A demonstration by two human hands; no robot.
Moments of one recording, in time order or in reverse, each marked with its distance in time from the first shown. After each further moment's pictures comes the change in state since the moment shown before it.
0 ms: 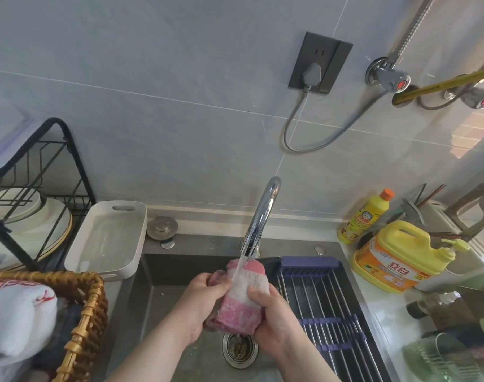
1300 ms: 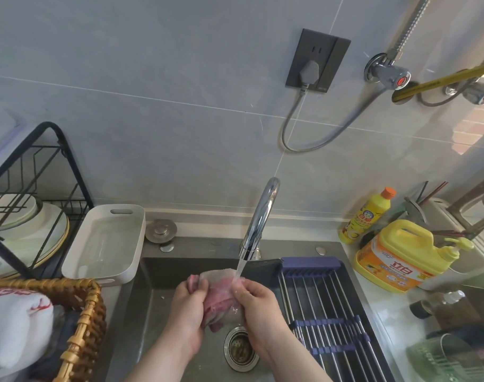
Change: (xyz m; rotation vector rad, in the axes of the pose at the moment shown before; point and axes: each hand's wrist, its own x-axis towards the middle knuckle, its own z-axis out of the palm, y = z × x) left_hand 0.004 -0.010 0.000 -0.412 0.187 0.068; right_hand -0.003 0.006 0.033 -0.533 0.034 -0.233
